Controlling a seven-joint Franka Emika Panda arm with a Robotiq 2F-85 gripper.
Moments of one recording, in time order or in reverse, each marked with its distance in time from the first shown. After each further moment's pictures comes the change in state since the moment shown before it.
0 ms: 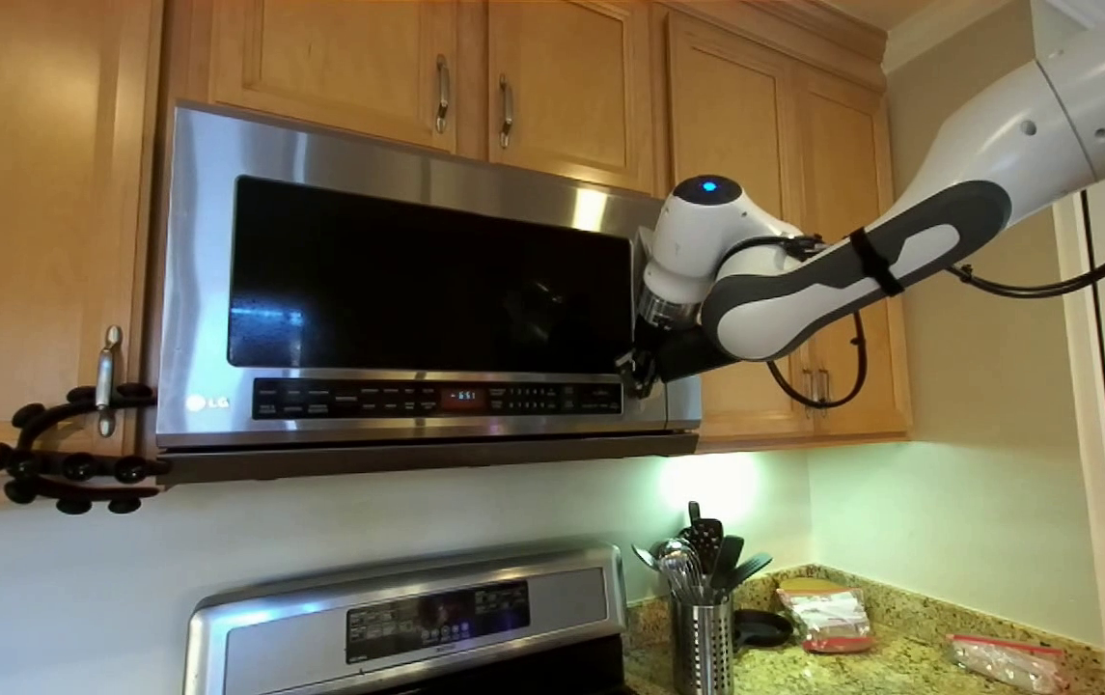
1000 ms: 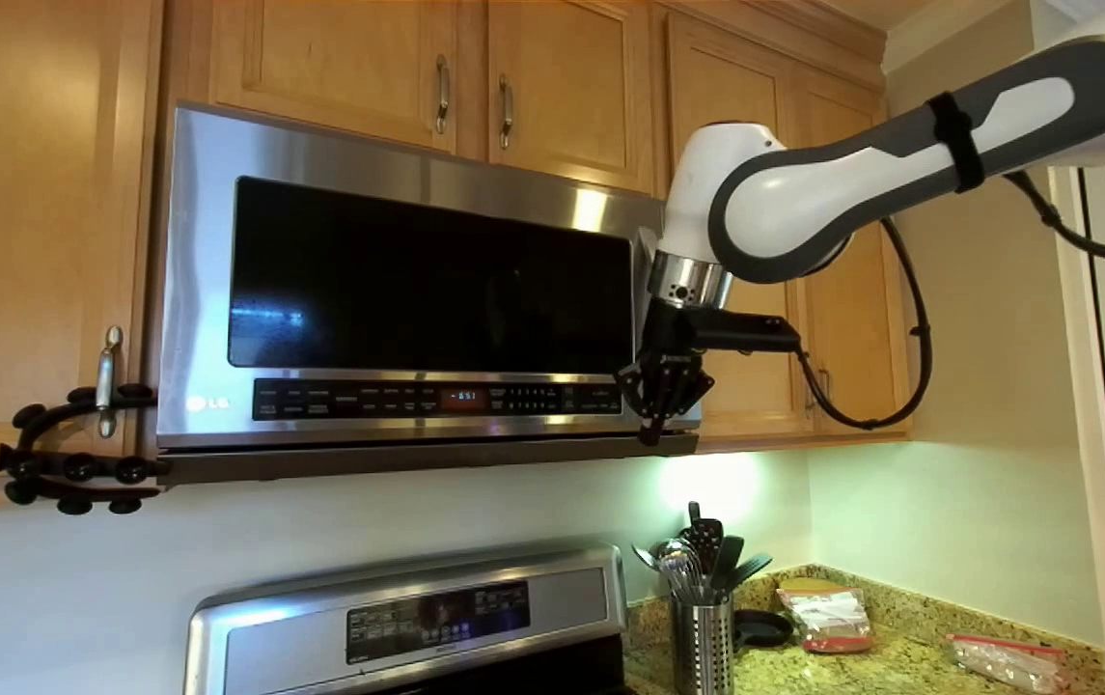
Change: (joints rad) arm 0.136 -0.202 0.037 -0.157 0.621 -0.288 -0.231
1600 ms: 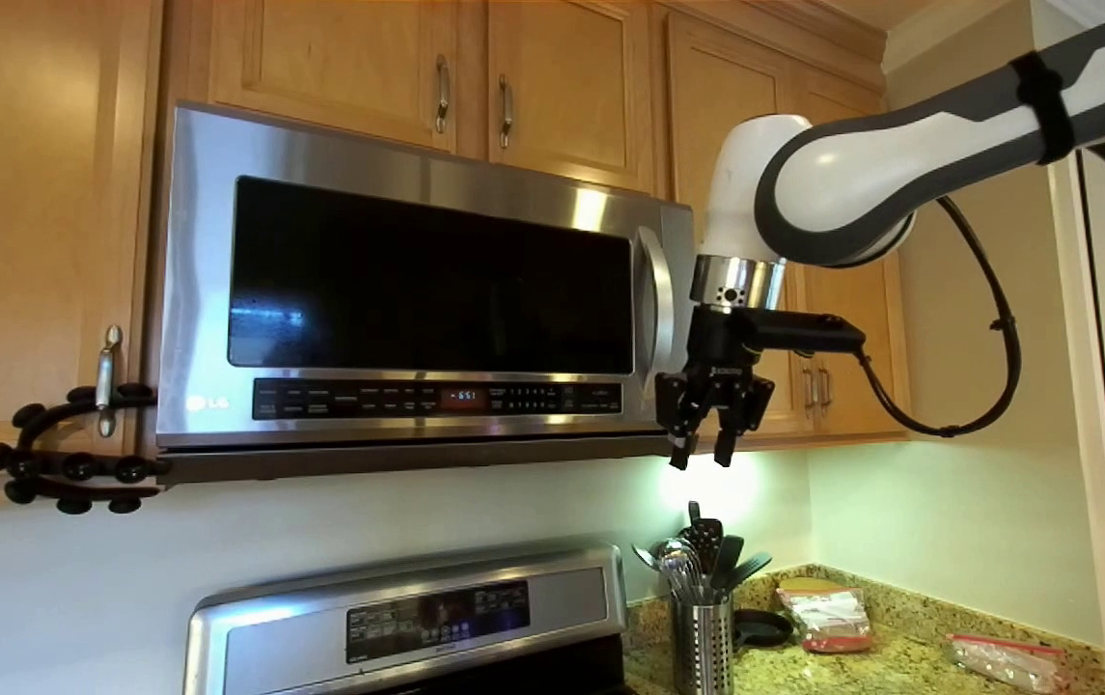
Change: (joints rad) arm 0.000 -0.139 -0.001 -0.126 0.114 -0.127 -0.051
